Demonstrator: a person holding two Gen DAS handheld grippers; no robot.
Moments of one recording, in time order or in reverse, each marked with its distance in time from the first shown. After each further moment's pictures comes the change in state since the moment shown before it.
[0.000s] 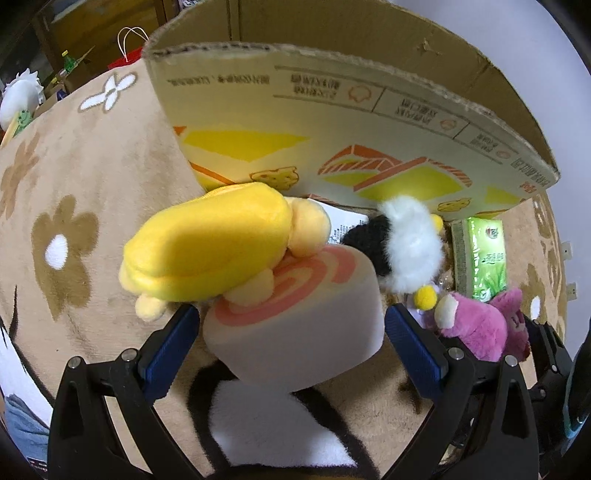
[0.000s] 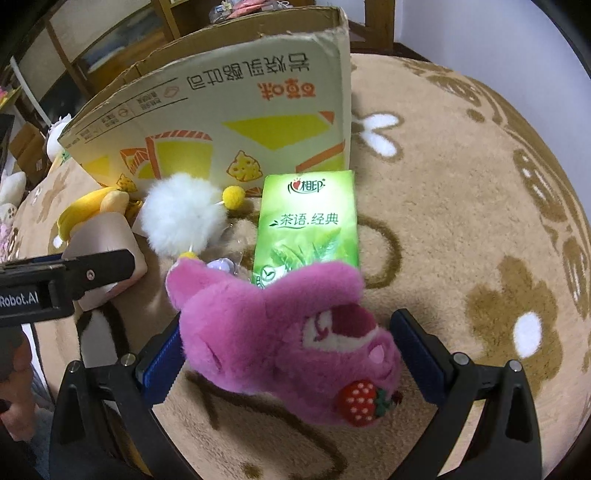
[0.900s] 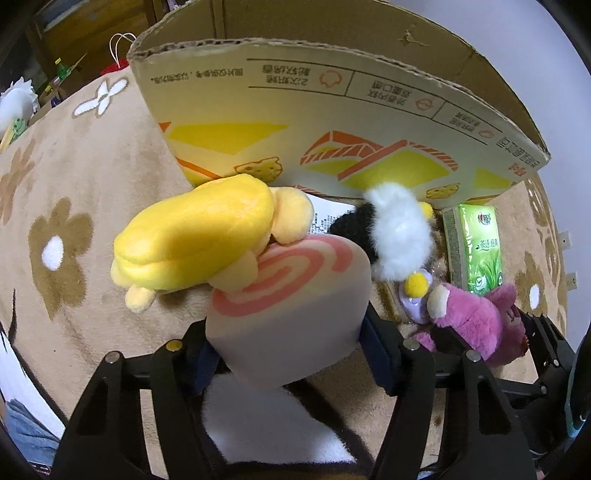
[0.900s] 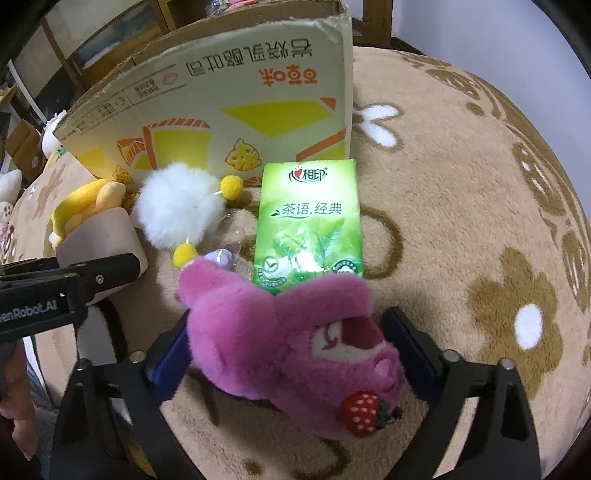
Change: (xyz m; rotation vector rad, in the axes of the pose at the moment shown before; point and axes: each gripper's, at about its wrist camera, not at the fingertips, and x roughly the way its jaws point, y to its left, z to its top) left arm -0.004 -0.007 -0.011 0.038 -0.013 -0.012; right arm 0.001 0.000 -0.001 -0.008 0.019 -0.011
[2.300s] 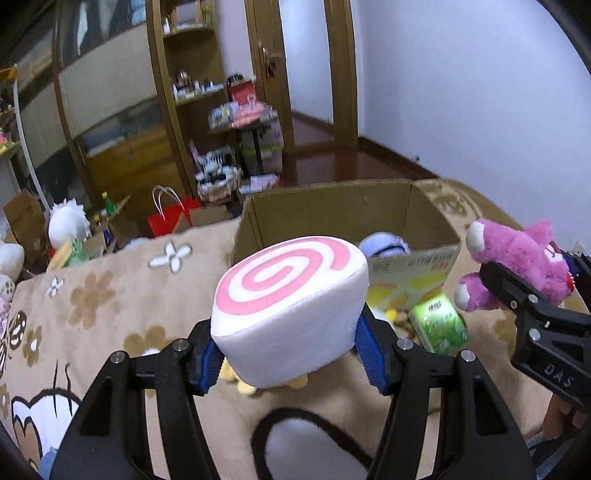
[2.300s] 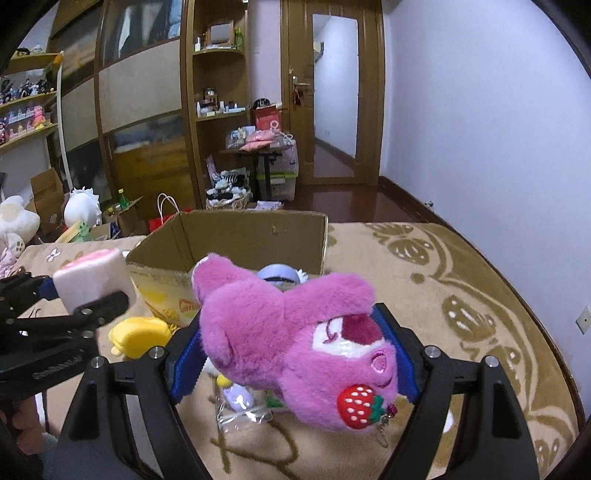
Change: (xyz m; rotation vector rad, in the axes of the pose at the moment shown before) left arm -0.141 -0.038 -0.039 0.153 -0.604 0.156; right arm -0.136 0.021 0.007 -0.088 -0.585 -0.077
